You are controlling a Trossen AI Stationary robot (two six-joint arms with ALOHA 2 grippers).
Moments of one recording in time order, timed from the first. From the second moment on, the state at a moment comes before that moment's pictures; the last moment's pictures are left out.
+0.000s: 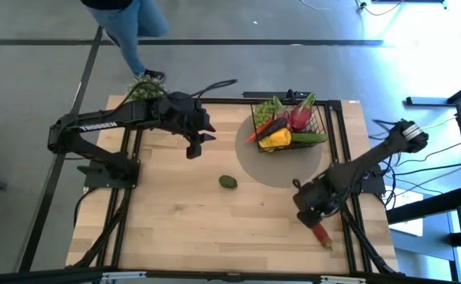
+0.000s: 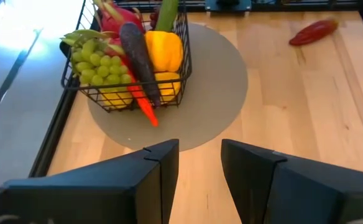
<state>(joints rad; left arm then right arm) 0.20 1.29 1.34 -0.64 0.02 0.12 0.51 1.30 0.91 -1.07 -0.43 1.47</state>
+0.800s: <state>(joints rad) 0.20 1.29 1.34 -0.64 0.02 0.11 0.62 1.69 0.90 -0.93 -0.41 1.46</state>
